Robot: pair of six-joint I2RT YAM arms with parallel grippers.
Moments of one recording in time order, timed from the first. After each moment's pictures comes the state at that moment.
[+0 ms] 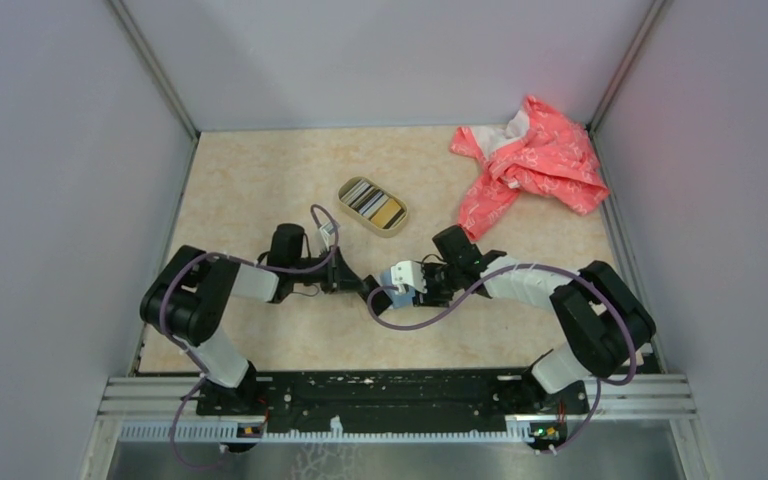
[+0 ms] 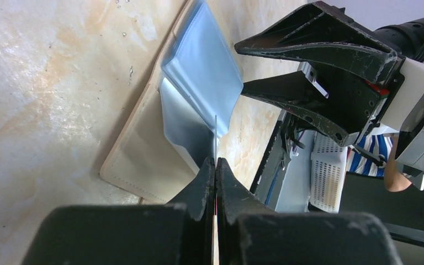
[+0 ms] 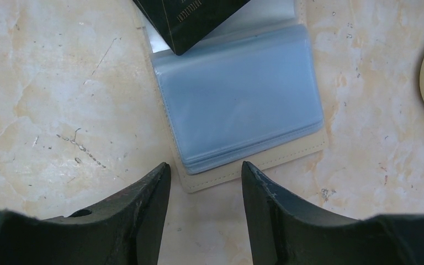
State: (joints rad) left arm -0.37 1.68 0.50 0.56 0.90 -0.67; right arm 0.64 1.49 0.69 -0.19 -0.47 -0.98
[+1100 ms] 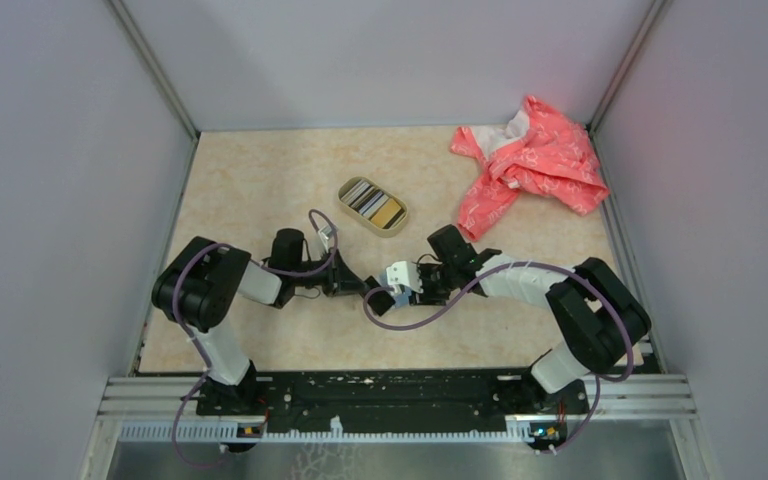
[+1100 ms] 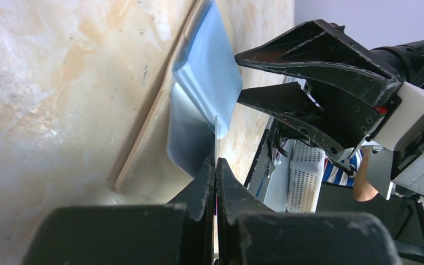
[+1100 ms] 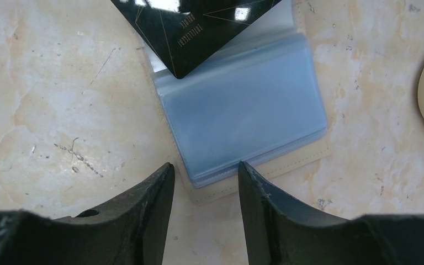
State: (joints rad) left arm -0.36 1.78 0.46 0.78 0.92 -0.84; right arm 0.66 1.52 0.72 -0.20 -0.46 -0.99
